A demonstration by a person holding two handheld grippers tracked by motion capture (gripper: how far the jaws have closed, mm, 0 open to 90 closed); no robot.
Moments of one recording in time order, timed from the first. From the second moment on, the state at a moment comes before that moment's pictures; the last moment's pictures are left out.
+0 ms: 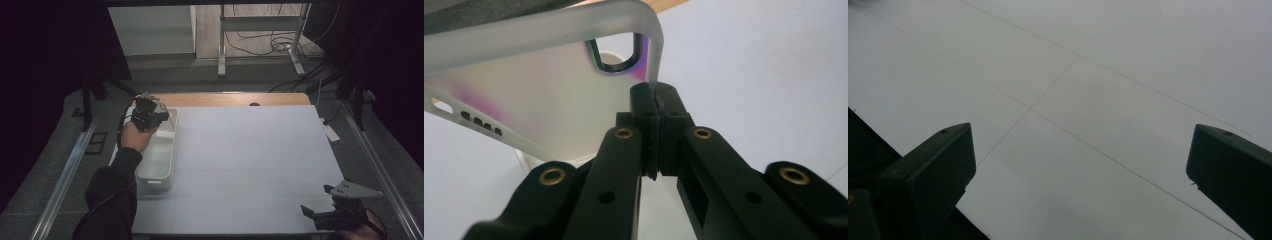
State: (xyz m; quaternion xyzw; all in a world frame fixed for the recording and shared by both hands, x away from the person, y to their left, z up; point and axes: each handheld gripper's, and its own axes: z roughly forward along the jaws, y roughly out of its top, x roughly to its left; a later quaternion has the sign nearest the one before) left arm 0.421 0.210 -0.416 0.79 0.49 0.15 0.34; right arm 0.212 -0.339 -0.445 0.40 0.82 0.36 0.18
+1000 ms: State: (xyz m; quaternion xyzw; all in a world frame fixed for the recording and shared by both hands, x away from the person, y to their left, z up) left arm 0.455 0.203 -0.448 0.78 0.52 0.14 0.32; right arm 0.212 -0.336 -0.446 0.38 0.83 0.36 0.18
